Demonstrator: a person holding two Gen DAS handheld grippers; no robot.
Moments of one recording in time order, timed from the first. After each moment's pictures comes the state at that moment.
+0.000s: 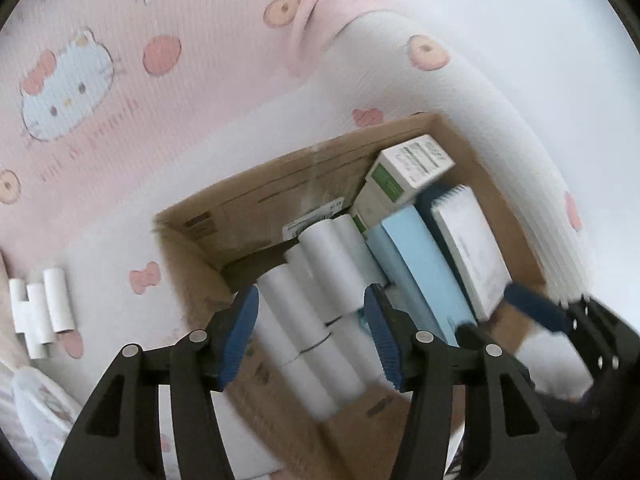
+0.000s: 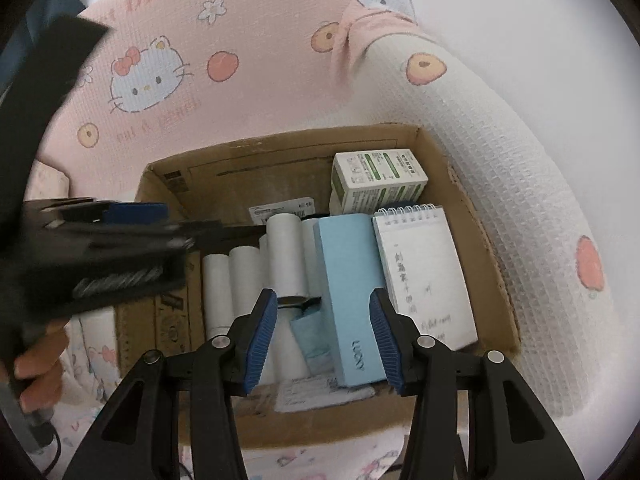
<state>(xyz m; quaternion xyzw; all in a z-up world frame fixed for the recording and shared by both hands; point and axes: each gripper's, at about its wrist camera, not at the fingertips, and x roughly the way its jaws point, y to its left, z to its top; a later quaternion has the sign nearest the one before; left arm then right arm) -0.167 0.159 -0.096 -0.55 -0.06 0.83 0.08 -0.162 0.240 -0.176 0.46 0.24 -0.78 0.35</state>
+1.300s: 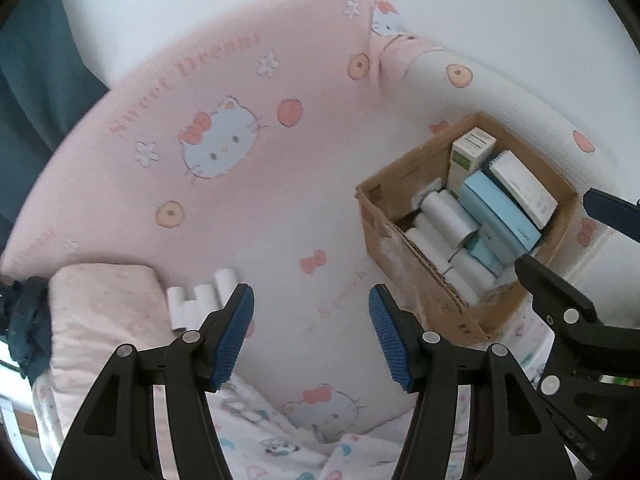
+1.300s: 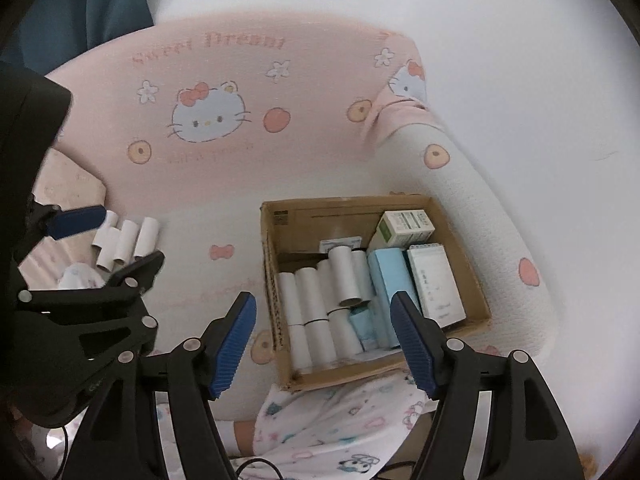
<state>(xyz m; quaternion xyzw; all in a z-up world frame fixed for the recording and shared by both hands) -0.022 0.099 0.001 -0.49 0.11 0.86 -0.05 -0.008 0.215 -0.069 0.38 0.26 -0.82 0.34</state>
